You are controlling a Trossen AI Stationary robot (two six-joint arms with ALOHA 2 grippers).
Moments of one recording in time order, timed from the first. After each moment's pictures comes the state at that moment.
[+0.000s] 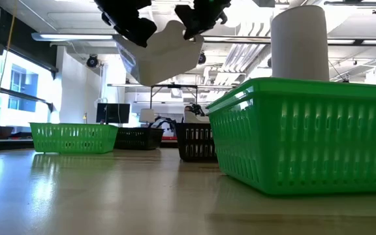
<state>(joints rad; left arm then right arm) 0.32 1.27 1.05 -0.27 -0.92 0.24 -0.18 1.76 1.67 -0.36 0.65 -0.19</state>
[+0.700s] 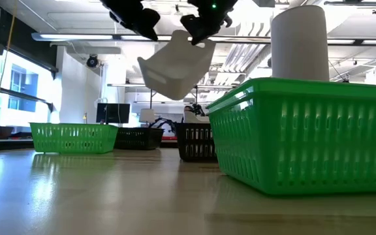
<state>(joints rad) 0.35 1.25 1.05 -0.15 -0.76 0.36 -0.24 1.75 1.67 -0.39 0.70 -0.21</state>
